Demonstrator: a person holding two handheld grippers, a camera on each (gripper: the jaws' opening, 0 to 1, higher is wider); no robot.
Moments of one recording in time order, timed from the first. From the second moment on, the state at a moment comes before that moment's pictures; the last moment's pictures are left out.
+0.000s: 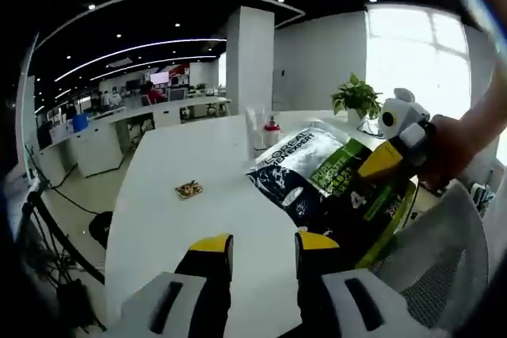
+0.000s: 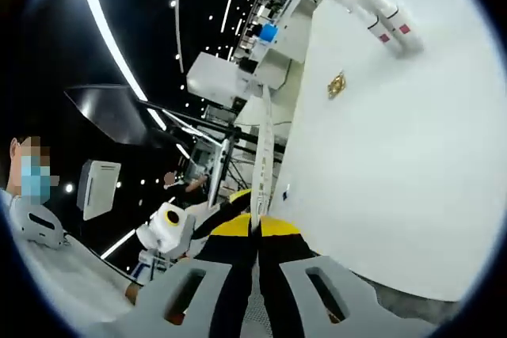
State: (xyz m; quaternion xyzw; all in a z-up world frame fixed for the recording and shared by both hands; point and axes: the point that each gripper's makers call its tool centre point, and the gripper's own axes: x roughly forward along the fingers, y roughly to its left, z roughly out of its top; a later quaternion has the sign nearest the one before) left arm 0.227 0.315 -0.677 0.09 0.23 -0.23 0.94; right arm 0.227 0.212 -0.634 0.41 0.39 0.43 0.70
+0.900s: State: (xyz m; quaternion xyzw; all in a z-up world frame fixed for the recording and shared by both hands) left arm 0.221 0.320 -0.706 0.15 0.27 -0.22 0.92; right arm 0.384 0.226 -0.705 0.44 0.43 0.31 0.72
